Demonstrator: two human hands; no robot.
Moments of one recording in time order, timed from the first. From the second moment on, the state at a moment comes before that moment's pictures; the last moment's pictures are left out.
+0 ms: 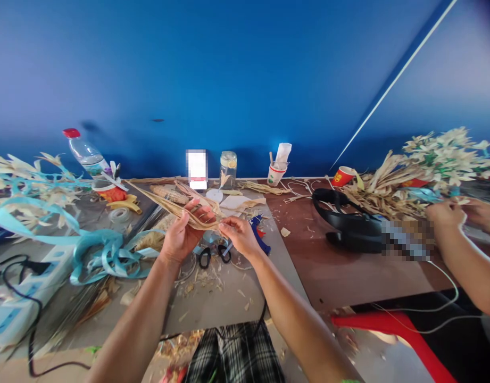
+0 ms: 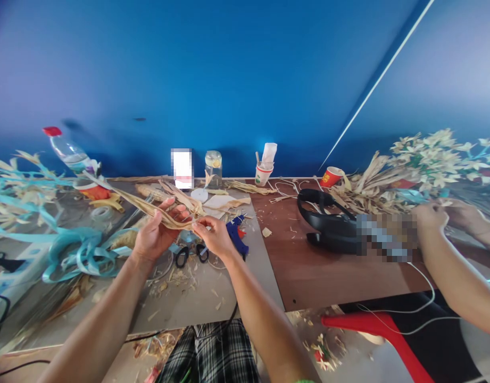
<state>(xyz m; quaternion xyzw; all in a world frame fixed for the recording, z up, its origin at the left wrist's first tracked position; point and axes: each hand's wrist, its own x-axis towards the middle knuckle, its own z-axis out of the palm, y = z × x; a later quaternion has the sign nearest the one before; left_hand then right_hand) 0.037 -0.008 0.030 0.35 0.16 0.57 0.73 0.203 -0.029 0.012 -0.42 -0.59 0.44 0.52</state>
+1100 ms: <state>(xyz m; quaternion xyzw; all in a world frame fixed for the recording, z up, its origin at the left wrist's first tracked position) 0.052 -0.007 0.004 0.54 0.40 0.45 0.59 0.201 -0.024 0.005 -0.51 -0.56 0.40 0.52</state>
